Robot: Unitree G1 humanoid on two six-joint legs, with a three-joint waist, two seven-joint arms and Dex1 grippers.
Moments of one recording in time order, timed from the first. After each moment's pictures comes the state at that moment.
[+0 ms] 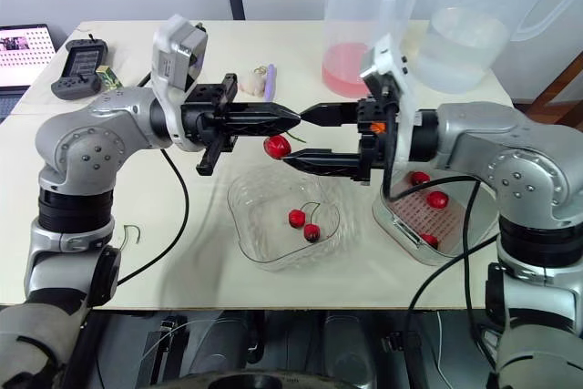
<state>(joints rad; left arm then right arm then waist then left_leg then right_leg) -0.85 0.49 -0.02 -0.17 -0.88 0.87 -1.08 -0.76 -0.73 -0.10 -0.41 1.02 1.13 0.79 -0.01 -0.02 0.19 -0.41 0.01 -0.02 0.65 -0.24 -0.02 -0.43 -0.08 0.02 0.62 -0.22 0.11</state>
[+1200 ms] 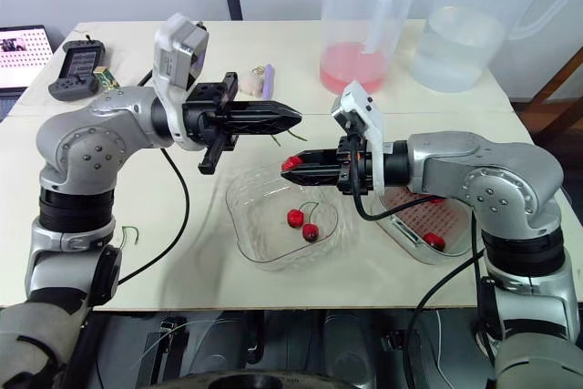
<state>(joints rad) -0.86 0.49 -0.02 -0.16 -0.87 0.87 -1.07 -0.66 -0.76 -0.03 -0.44 1.06 1.18 0.71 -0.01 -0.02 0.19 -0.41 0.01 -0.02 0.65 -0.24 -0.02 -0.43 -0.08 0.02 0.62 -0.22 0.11</state>
